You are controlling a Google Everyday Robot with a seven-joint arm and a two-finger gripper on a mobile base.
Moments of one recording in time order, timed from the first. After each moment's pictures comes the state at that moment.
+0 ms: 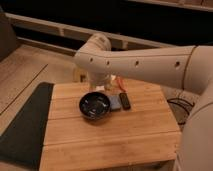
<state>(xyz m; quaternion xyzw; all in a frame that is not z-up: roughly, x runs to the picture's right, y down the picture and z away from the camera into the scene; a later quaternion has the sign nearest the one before) -0.023 -0.003 0.683 -0.14 0.16 0.65 0.73</state>
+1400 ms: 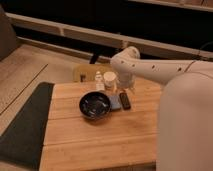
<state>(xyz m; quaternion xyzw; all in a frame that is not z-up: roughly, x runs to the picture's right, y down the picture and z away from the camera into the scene) 0.110 0.022 0.813 -0.18 0.22 0.65 0.70</state>
